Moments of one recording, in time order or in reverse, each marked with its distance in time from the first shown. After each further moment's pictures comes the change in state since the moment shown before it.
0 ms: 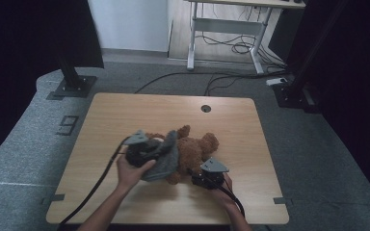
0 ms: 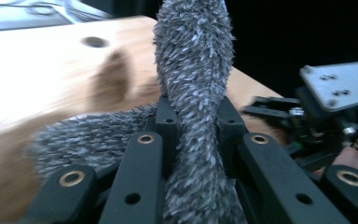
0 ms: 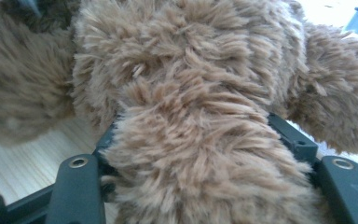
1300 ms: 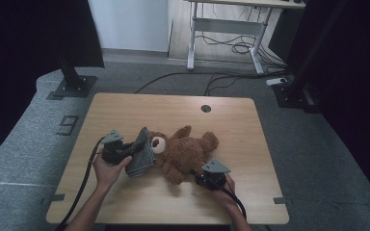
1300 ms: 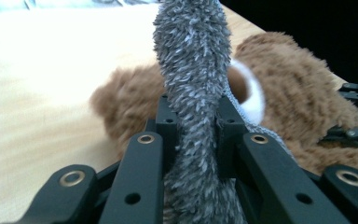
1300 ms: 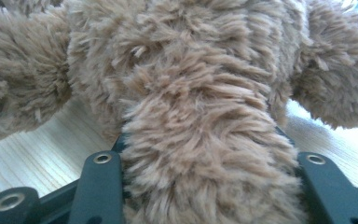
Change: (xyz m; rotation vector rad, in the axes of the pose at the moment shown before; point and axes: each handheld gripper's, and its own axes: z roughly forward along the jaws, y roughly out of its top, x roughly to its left) left arm 0.077 -0.047 -0.065 -0.004 0.206 -0.122; right arm -0.006 -0.010 0.000 0.033 0.000 -0.010
